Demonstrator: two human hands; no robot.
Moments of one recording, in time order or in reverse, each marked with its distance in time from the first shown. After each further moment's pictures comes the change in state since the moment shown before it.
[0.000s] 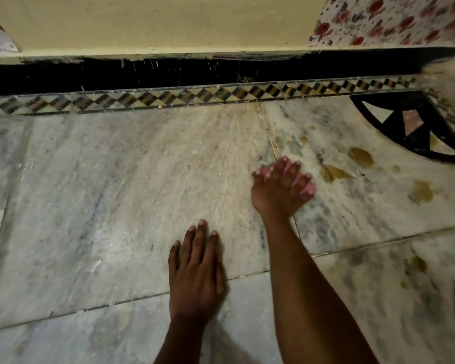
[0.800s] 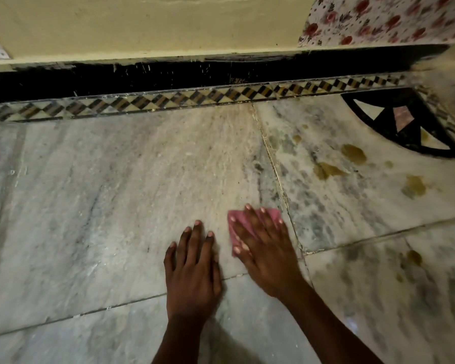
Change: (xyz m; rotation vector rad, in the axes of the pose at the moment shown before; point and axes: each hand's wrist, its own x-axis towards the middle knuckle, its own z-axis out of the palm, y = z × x) left_hand 0.001 0.000 0.001 -0.005 0.027 0.005; right_hand -0.102 0.110 0.018 -0.222 0.067 -0.804
